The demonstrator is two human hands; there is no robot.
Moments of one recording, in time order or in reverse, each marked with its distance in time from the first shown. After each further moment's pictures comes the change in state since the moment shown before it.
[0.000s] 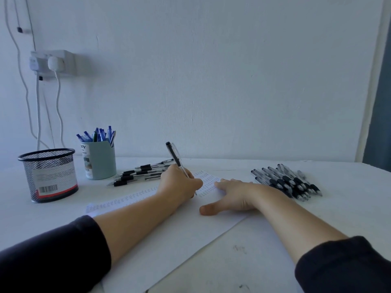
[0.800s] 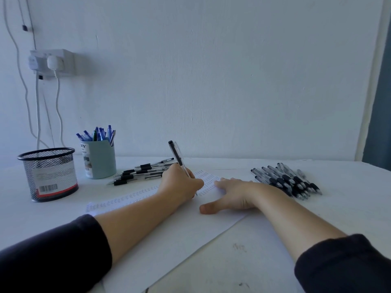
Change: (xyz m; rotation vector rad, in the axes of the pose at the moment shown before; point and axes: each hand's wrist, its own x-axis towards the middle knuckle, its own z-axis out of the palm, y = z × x) left_hand -0.001 0.002 0.001 0.020 0.004 0.036; right_hand -0.008 -0.004 -0.001 0.001 -0.001 -0.008
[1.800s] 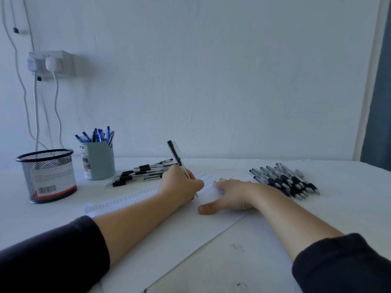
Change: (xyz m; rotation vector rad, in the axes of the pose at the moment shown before) left_hand -0.003 0.001 0.000 0.019 -0.029 0.000; right_hand 0.000 0.000 -0.001 0.006 -0.001 0.000
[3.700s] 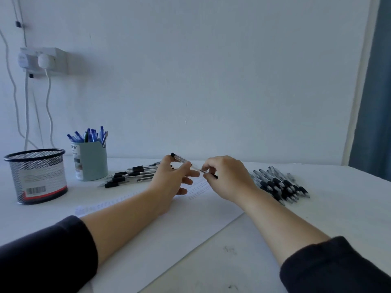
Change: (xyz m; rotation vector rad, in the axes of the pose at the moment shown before) left_hand 0.002 0.004 -0.008 -0.610 -0.089 -0.015; right_hand 0.011 -0.004 -0.004 0.011 0.811 -0.294
